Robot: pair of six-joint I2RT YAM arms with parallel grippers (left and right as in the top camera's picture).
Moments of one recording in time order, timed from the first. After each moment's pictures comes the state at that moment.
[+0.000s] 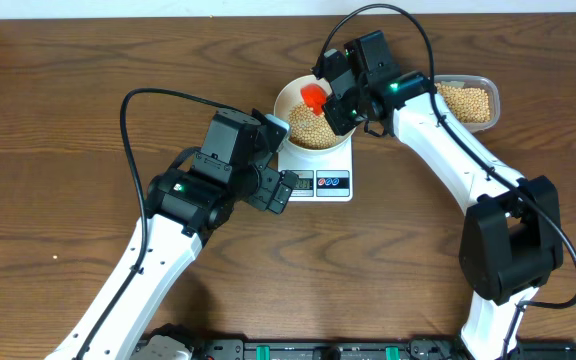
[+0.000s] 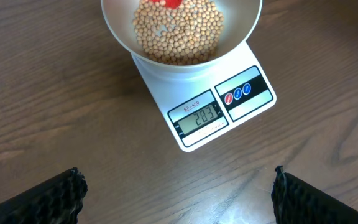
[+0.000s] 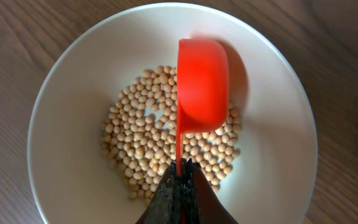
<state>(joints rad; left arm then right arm) -0.45 1.28 1.12 -0.79 0.07 0.07 0.42 1.99 1.62 -0.64 -0.23 -0.16</state>
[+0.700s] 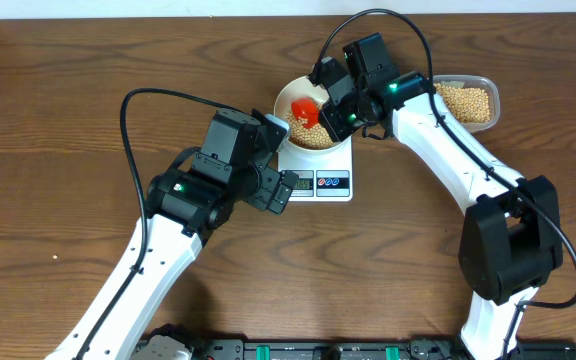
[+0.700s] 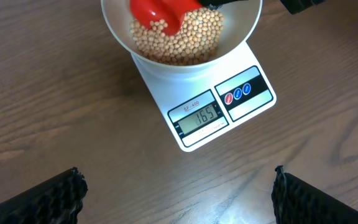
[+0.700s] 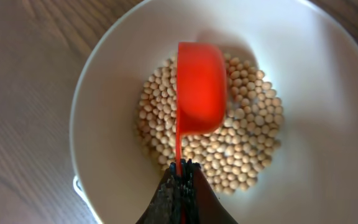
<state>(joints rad) -0.45 1.28 1.12 -0.79 0.07 0.07 0.43 1.99 1.62 -0.69 -0.35 -0.16</state>
